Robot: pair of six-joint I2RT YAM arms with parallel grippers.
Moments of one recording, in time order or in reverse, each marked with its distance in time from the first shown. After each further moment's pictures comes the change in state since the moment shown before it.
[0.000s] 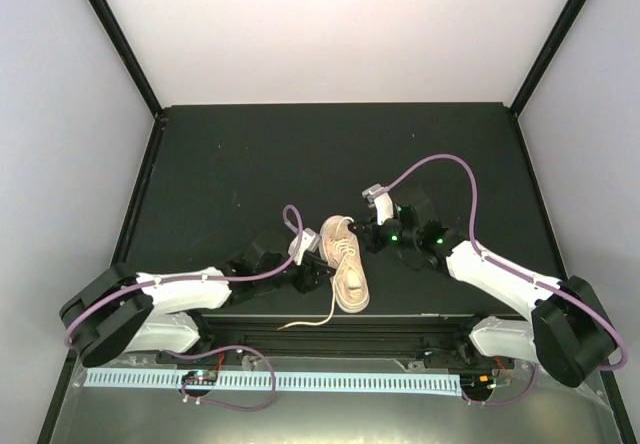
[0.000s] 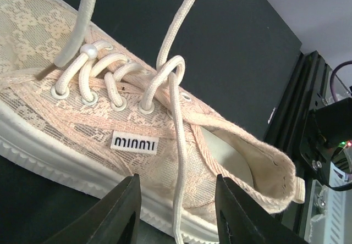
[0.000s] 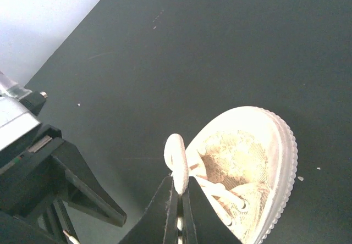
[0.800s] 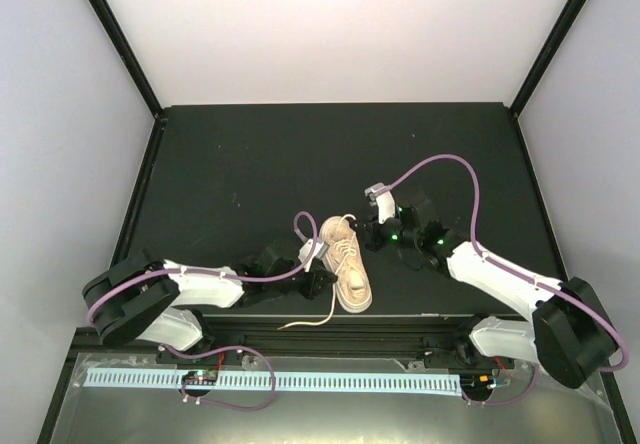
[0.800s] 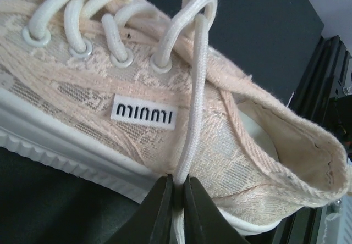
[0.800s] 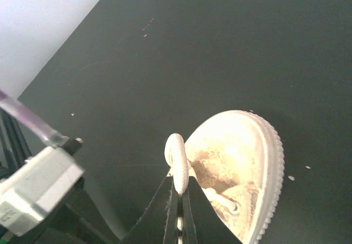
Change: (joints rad) left arm -0.078 0.165 0.007 0.078 -0.051 -0.084; right arm 0.000 -0.002 -0.002 0.021 0.028 0.037
